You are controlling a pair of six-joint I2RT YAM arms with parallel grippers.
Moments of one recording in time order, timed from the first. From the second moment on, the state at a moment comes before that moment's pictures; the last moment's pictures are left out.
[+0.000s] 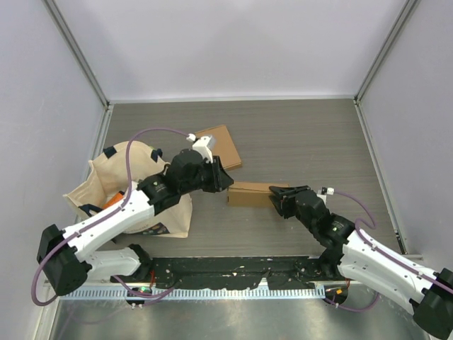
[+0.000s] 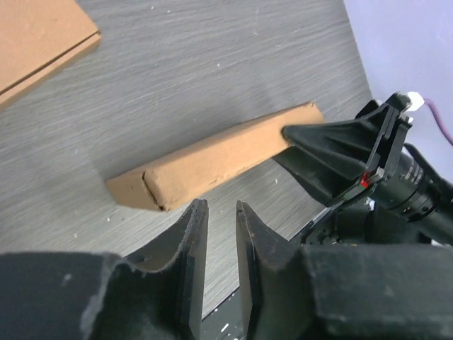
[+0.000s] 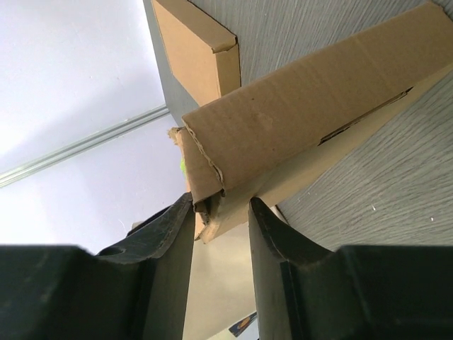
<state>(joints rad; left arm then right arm) -0.84 1.15 0.92 -0.27 0.02 -0.66 0.74 0.69 0.33 -0.20 0.32 1.88</state>
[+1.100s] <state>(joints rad) -0.77 1.32 0.81 0.01 0.16 -0.68 0.70 0.63 0.68 -0.53 0.42 0.93</state>
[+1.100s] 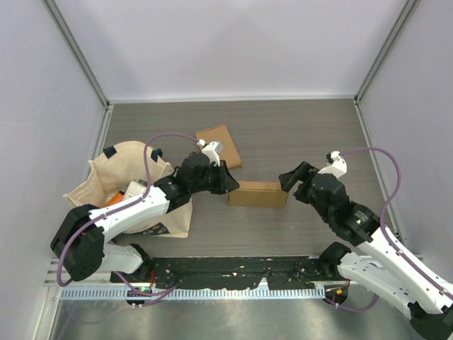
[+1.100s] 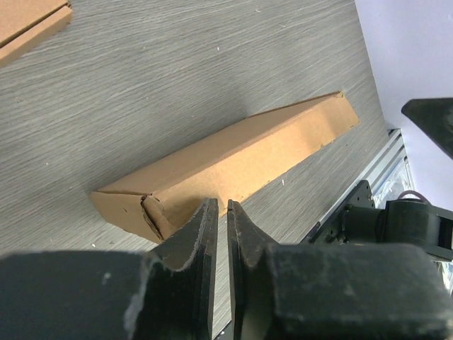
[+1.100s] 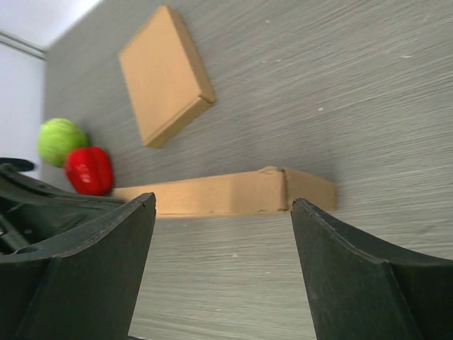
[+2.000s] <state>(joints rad) -0.69 1.24 0.87 -0.14 0.22 -0.68 0.46 0.69 0.52 -0.35 0.09 0.68</state>
